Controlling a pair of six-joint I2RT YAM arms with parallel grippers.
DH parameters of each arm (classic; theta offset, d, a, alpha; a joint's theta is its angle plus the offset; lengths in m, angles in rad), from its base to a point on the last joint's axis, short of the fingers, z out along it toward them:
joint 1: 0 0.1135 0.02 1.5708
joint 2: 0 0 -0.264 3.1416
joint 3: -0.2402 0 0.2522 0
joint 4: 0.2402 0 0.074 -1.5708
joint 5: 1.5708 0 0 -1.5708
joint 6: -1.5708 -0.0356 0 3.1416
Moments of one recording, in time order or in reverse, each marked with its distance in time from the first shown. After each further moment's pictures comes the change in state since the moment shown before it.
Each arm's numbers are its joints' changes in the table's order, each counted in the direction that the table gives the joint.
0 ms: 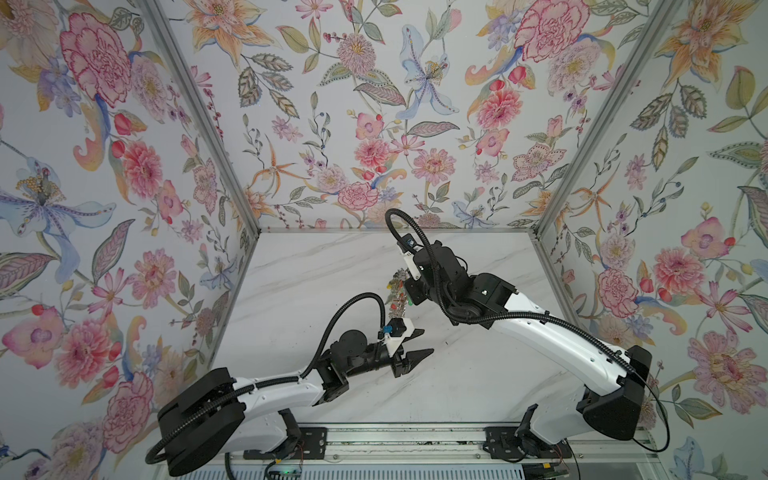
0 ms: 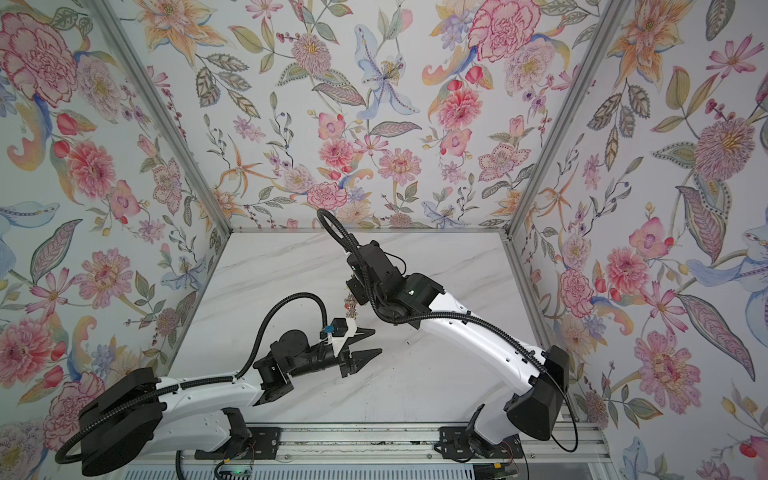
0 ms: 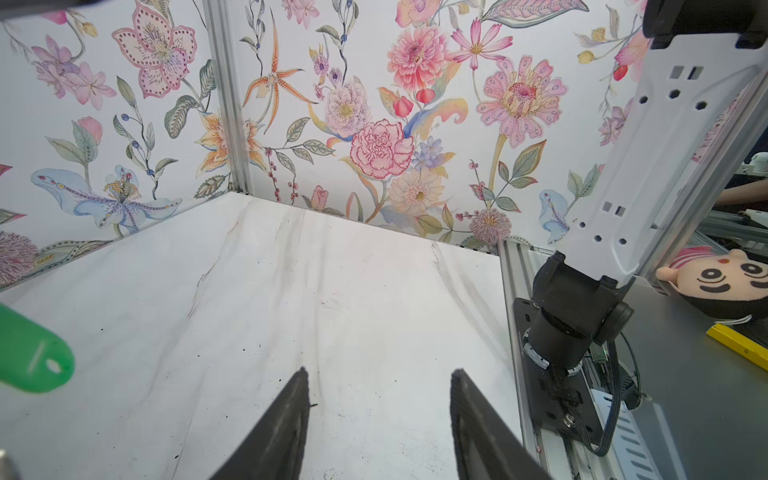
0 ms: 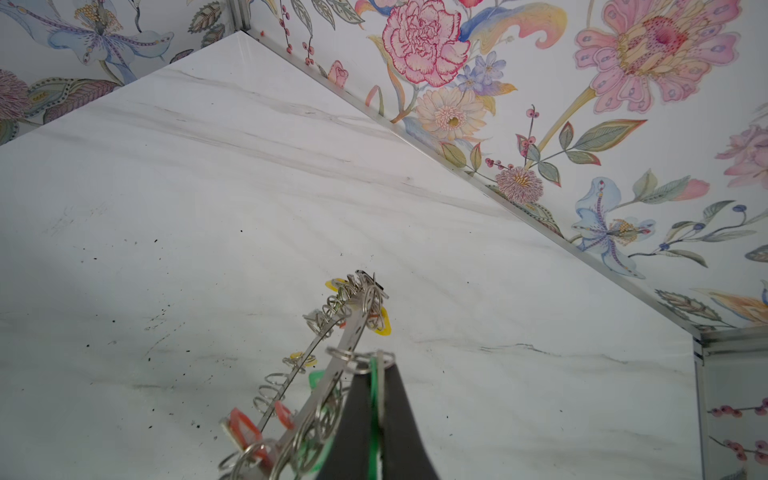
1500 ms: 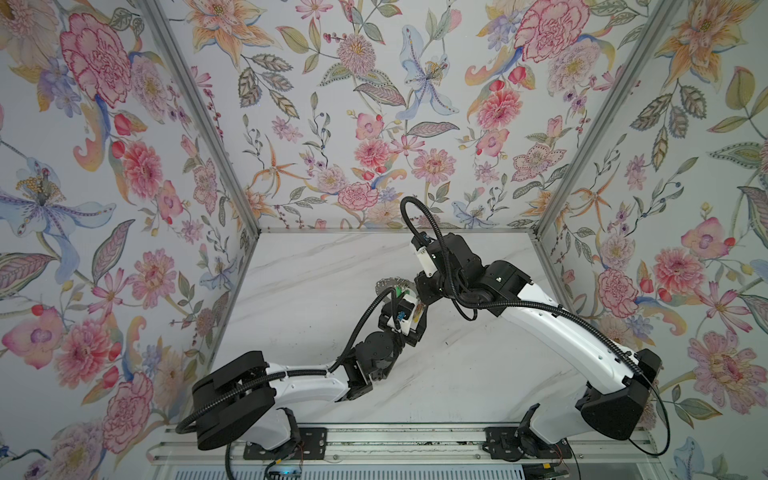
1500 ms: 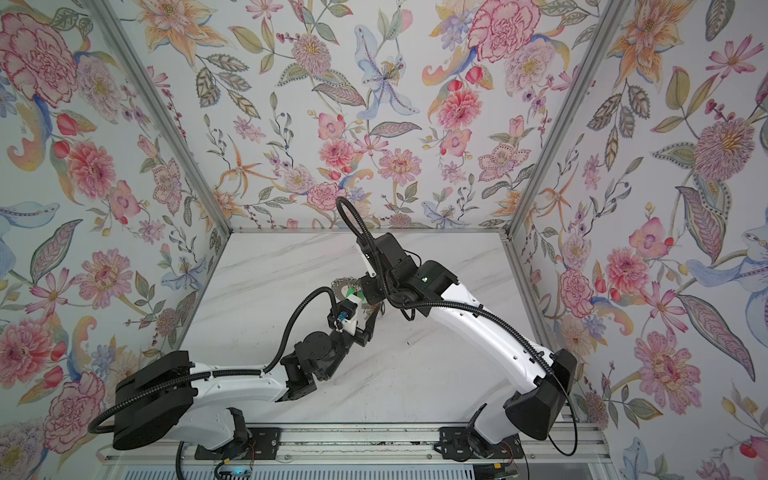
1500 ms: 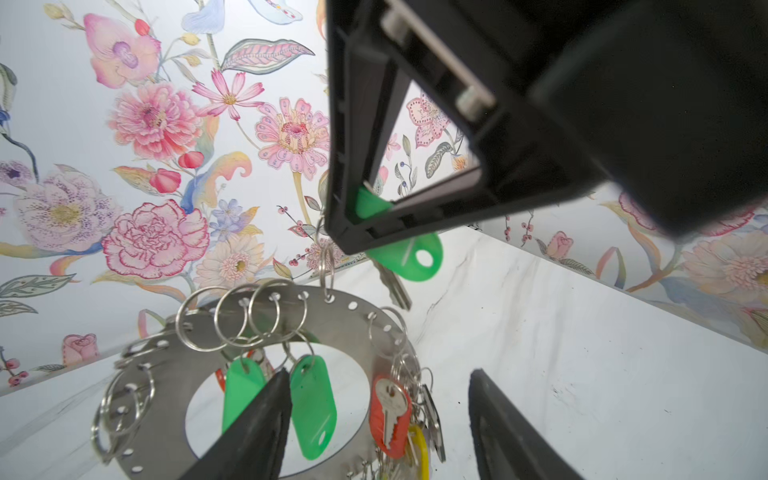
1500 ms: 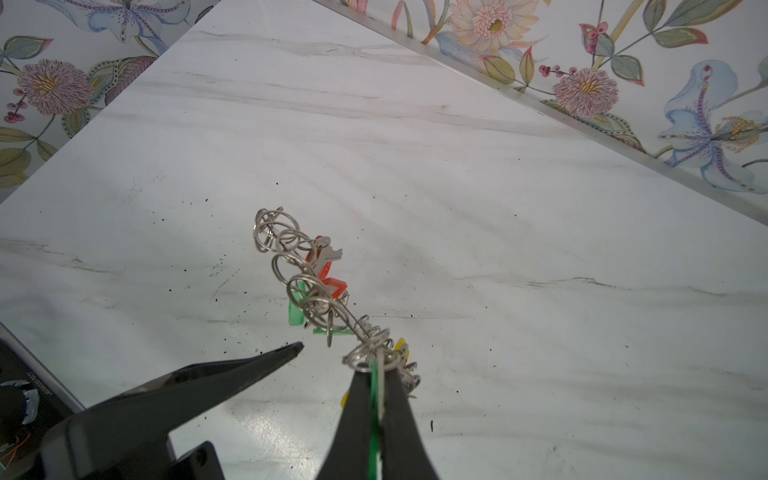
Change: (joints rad) left arm -0.117 -0.180 -0.152 -0.117 -0.898 -0.219; right arm -0.097 0.004 -0.077 0.217 -0.244 -0.138
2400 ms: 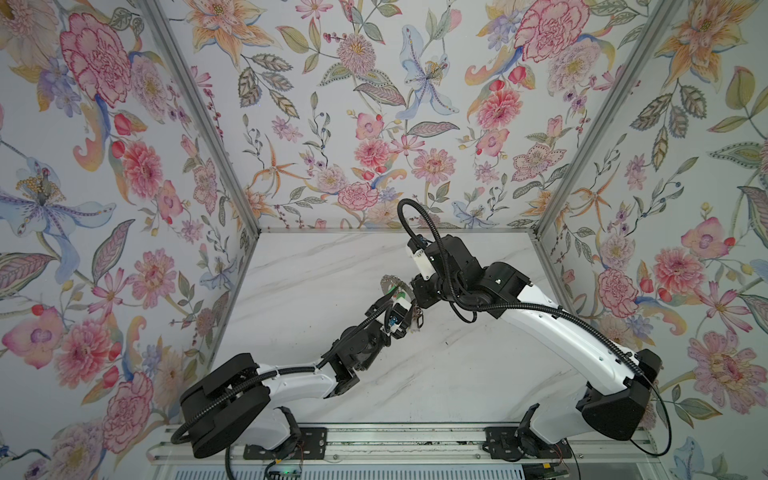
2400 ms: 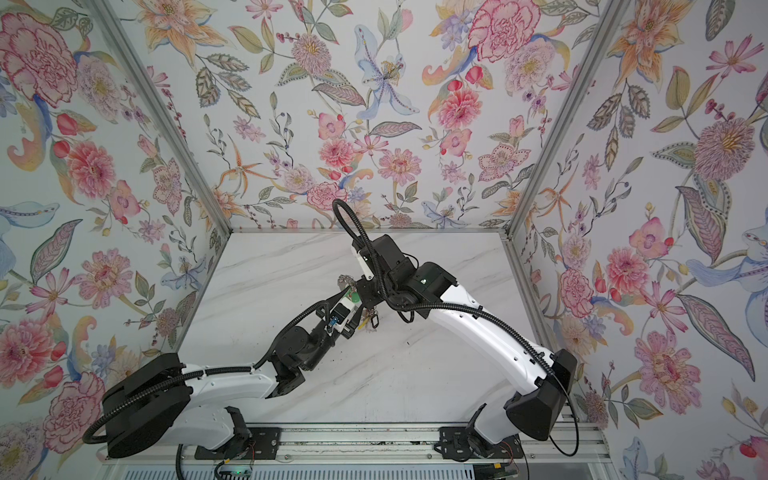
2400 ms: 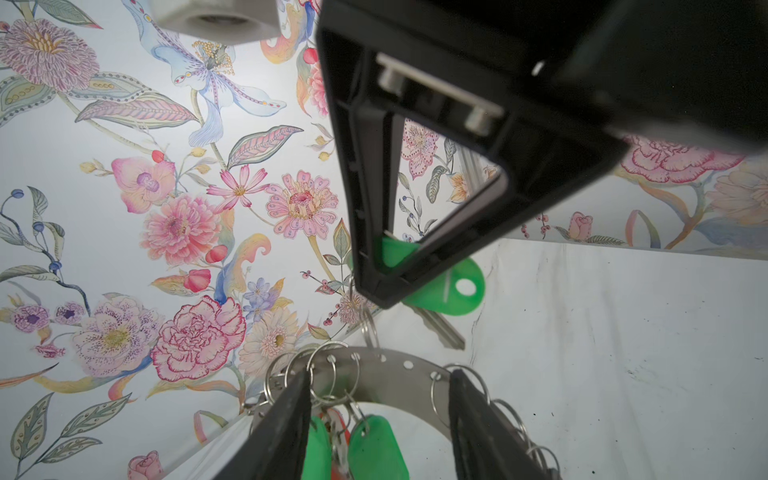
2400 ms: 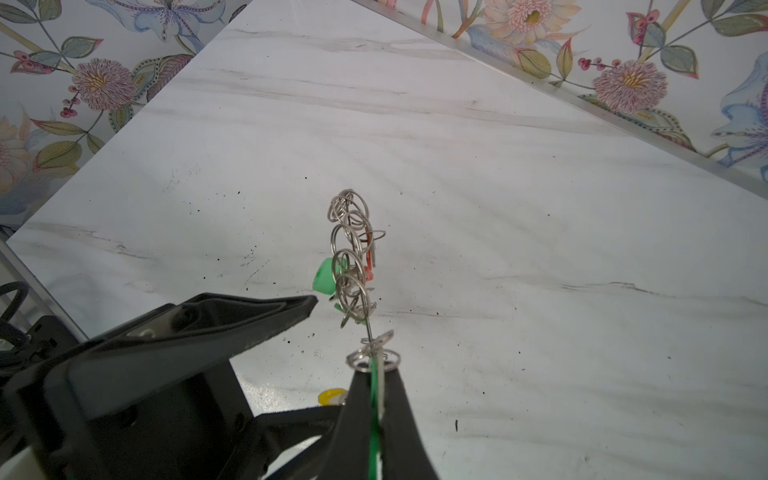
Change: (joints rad) left arm 0.161 0.053 0.100 -0.151 0.311 -0.304; right arm 0.019 0.006 0.003 0.000 -0.055 -0.019
